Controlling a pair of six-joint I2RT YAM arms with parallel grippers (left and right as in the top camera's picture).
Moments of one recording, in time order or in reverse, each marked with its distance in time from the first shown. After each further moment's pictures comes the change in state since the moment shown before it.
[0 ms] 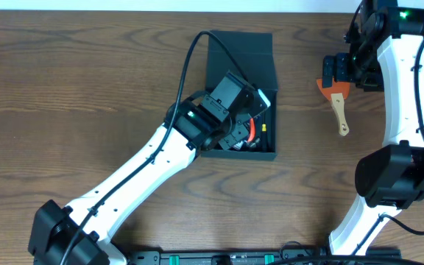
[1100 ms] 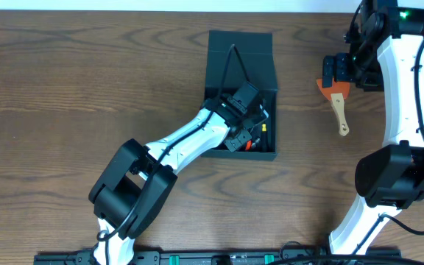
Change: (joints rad) left arm 0.022 0.381 0.000 0.122 0.000 -0.003; right arm 0.000 0.000 0.000 0.000 0.000 0.000
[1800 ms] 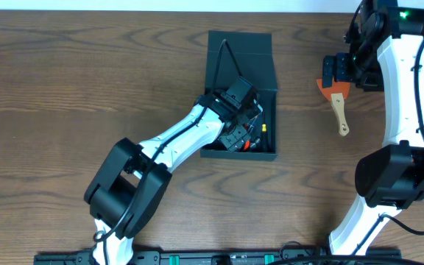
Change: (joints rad) left arm 0.031 -0.024 0.002 -0.009 -0.001 -0.004; right arm 0.000 0.000 0.000 0.000 0.000 0.000
